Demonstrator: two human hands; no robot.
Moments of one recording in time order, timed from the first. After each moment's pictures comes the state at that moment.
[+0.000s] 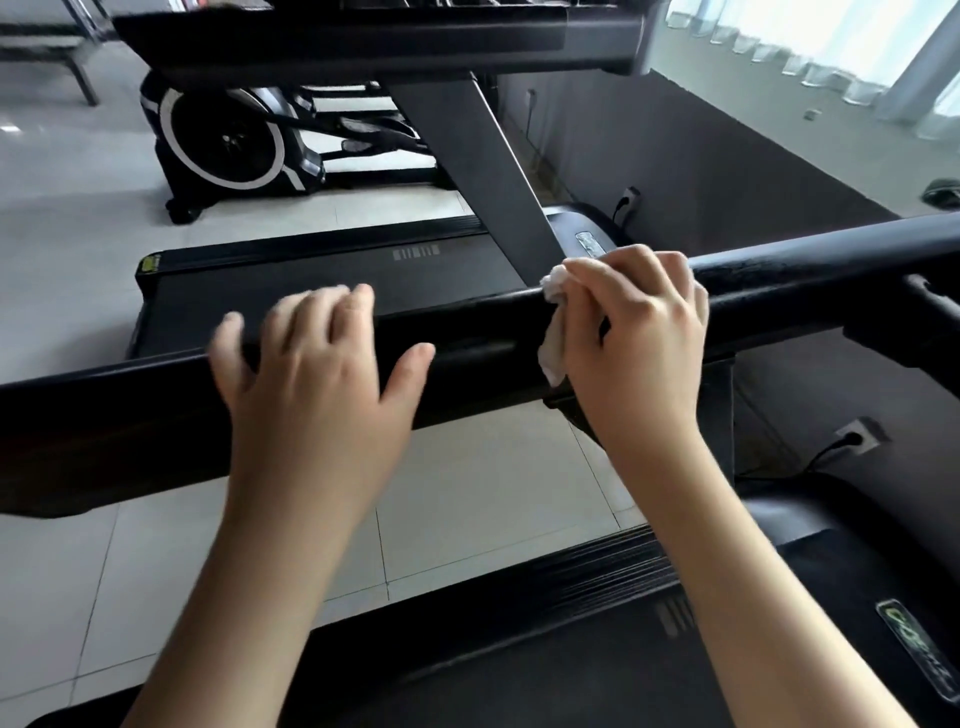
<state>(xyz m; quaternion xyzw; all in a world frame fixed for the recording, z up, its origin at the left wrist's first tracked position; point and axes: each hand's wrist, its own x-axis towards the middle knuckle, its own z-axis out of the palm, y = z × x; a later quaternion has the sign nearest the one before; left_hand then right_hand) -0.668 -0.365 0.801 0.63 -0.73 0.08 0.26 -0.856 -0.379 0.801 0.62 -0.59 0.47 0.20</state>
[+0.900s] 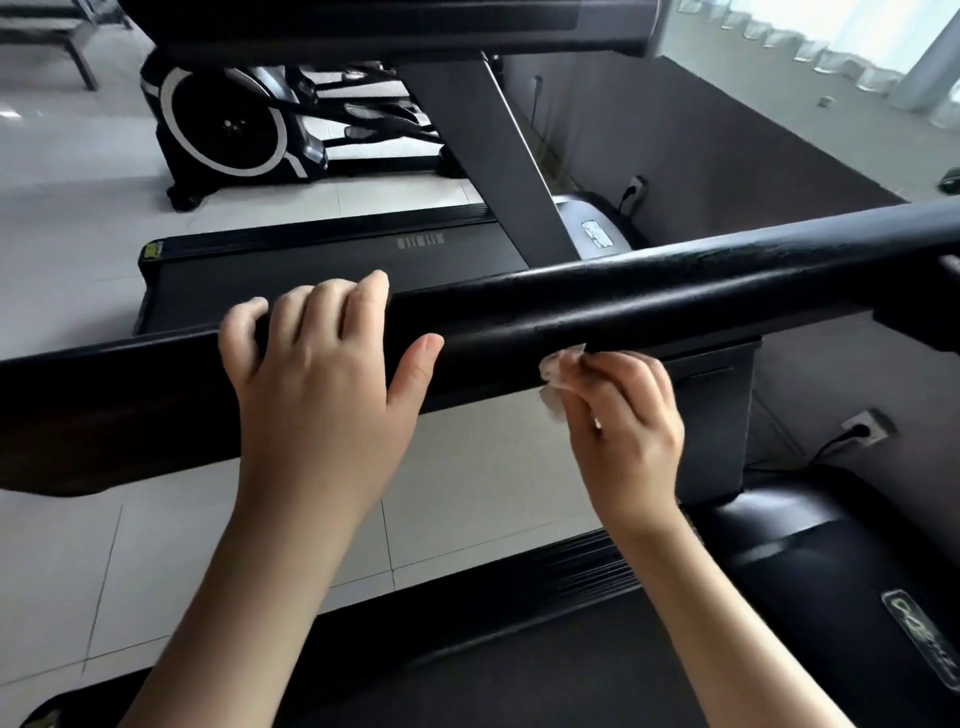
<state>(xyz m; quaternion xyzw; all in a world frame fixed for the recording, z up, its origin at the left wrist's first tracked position) -0.653 -0.365 0.789 0.60 -0.73 0.14 0.30 -0.853 -0.352 0.723 0.66 -0.50 0.52 0.23</state>
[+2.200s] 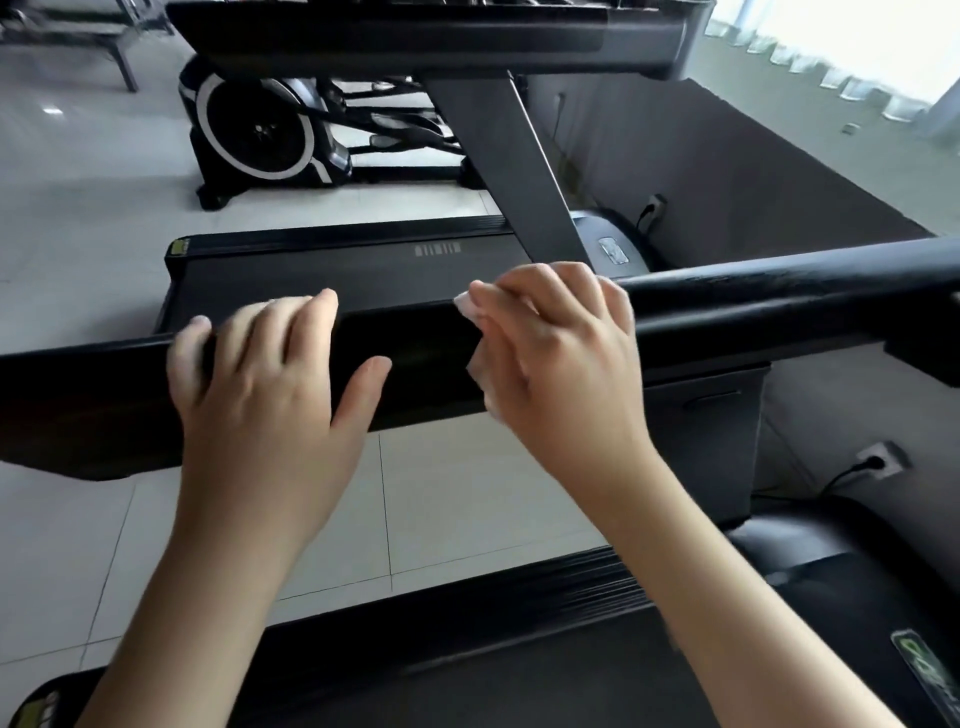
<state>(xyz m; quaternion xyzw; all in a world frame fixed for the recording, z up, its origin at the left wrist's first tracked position) -0.622 -0.351 0.790 0.65 -0.70 0.11 0.26 -0.806 -0.370 0.800 0.74 -0.50 0.41 0.20</state>
